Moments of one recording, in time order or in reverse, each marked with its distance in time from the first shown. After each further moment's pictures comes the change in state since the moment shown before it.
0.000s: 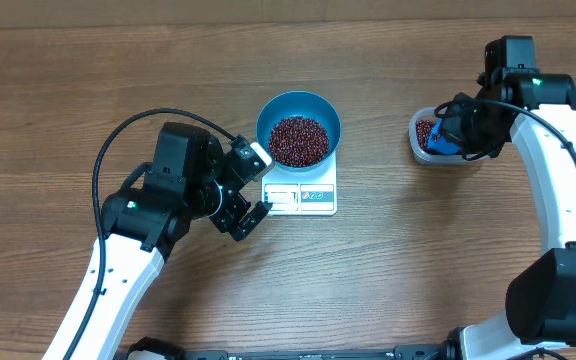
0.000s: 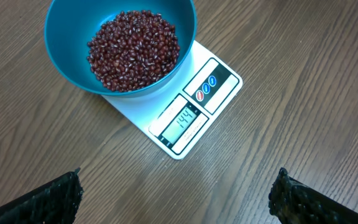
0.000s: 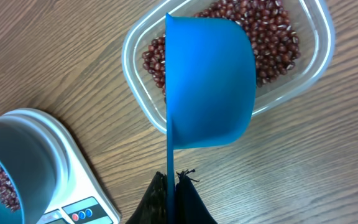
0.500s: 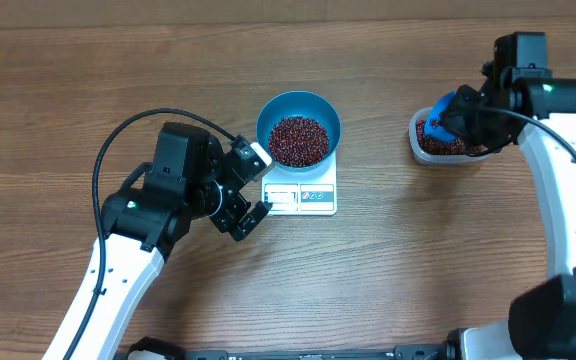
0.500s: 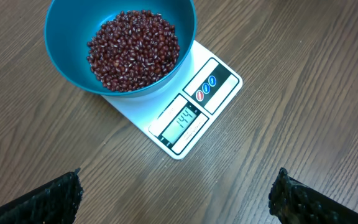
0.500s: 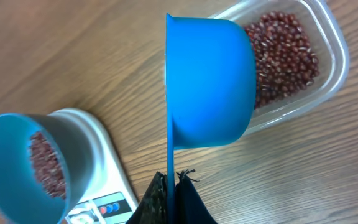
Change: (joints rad) left arm 0.000 0.000 0.000 0.000 0.000 0.000; right arm 0.000 -0.084 0.000 0.042 -0.063 -0.013
